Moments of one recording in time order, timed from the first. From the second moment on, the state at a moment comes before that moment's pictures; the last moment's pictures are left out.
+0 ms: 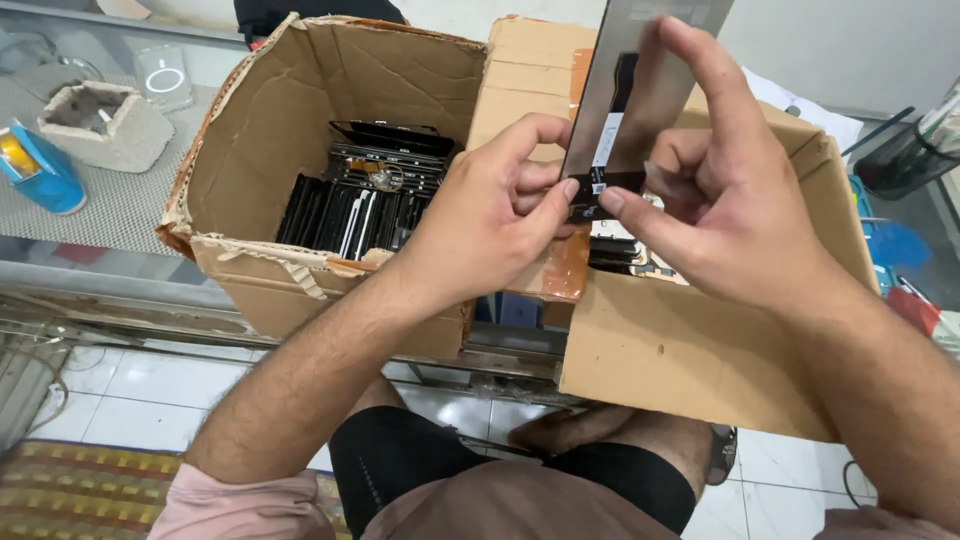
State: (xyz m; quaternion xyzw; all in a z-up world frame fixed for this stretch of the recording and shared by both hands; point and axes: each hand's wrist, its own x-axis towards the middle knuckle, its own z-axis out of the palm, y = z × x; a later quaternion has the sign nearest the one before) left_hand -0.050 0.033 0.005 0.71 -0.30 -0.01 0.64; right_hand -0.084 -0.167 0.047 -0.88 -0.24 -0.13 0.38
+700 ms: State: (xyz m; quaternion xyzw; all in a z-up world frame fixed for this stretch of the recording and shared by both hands) left_hand -0.048 0.034 0.002 0.67 -0.31 0.00 0.67; right_hand -0.079 -0.208 -0.019 -0.81 -0.45 -0.36 0.11
